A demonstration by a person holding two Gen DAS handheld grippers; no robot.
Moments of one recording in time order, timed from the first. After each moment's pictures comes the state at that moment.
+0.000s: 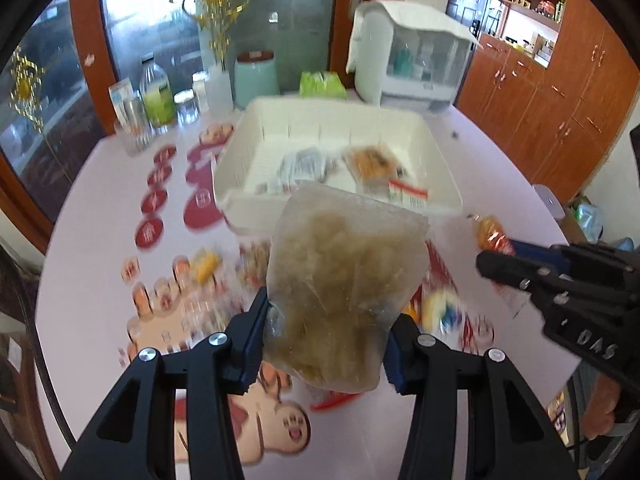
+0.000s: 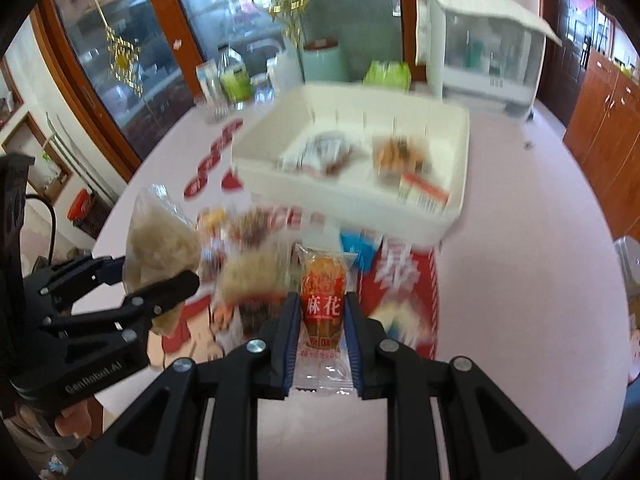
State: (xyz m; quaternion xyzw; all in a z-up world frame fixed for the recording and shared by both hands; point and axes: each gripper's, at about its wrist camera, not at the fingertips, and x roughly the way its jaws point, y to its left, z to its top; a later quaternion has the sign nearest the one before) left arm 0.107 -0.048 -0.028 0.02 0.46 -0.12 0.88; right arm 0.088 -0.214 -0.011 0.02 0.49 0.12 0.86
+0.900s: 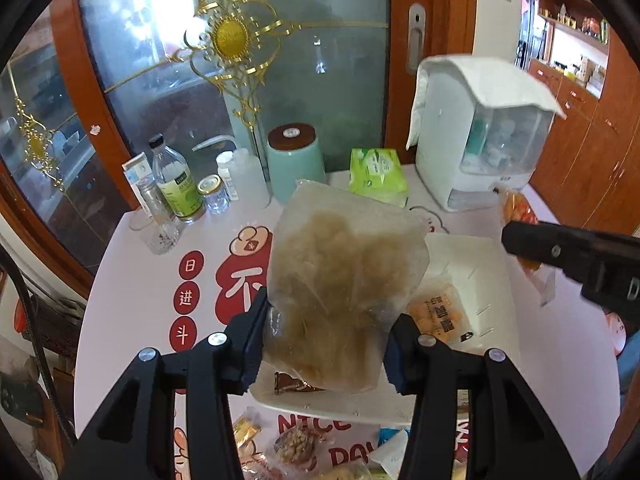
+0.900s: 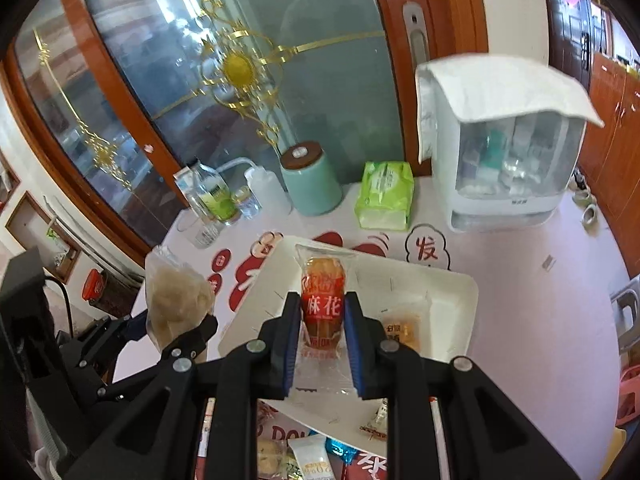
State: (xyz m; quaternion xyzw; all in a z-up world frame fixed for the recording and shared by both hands) left arm 0.313 -0.077 0.021 0.05 0.43 -0.03 0.90; right arm 0.314 -0.242 0.053 0.08 0.47 0.12 0.87
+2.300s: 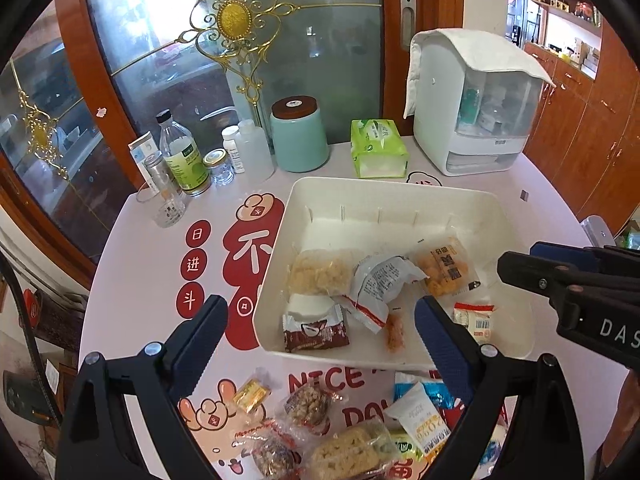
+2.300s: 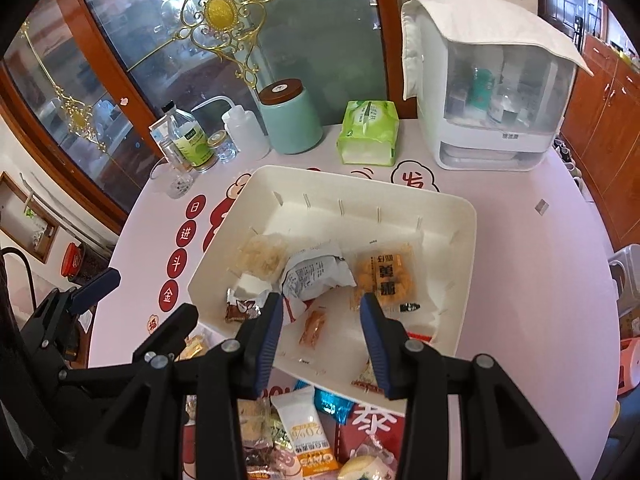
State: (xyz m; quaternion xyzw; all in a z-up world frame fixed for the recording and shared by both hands) left arm 0.255 -0.059 0.005 0.06 0.44 -0.04 0.90; right arm 0.263 -0.231 0.012 0.06 0.52 0.09 0.85
